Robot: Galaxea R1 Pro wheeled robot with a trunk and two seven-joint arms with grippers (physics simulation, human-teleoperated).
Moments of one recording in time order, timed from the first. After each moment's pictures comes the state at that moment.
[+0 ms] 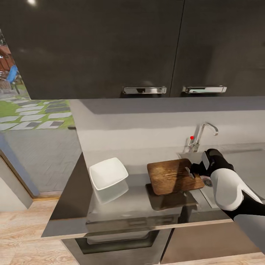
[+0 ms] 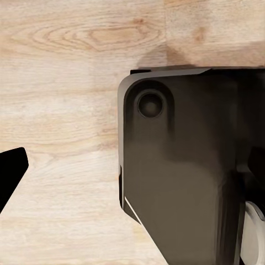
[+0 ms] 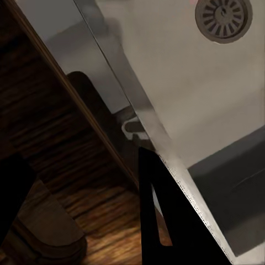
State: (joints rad) left arm 0.00 0.04 -0.01 -0.10 0.02 -0.29 -0.01; right arm -1.19 -0.10 -0.69 -0.44 0.47 0.98 -0.09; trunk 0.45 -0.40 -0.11
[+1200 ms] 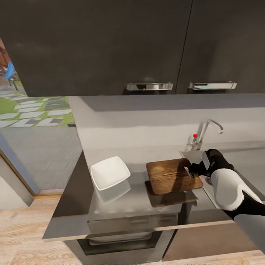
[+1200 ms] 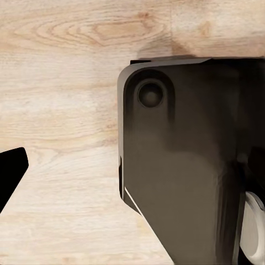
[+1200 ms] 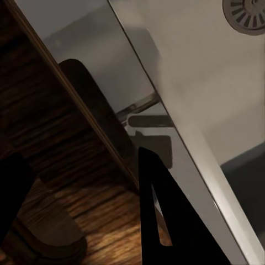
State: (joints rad) left arm 0.00 0.04 -0.01 -0.10 0.02 -0.29 -0.01; right arm -1.19 -0.10 -0.70 -0.43 0.47 0.98 -0.06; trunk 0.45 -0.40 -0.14
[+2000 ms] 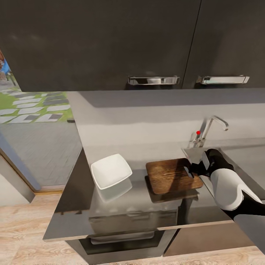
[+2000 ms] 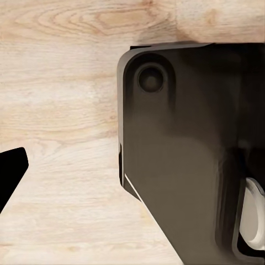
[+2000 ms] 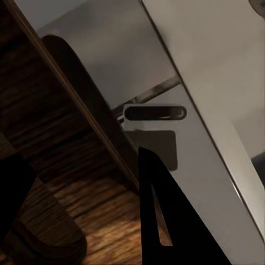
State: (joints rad) left arm 0.00 0.04 -0.01 -0.10 0.02 -0.29 -0.01; right arm -1.19 -0.10 -0.70 -0.43 0.46 0.98 -0.06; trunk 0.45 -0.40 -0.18
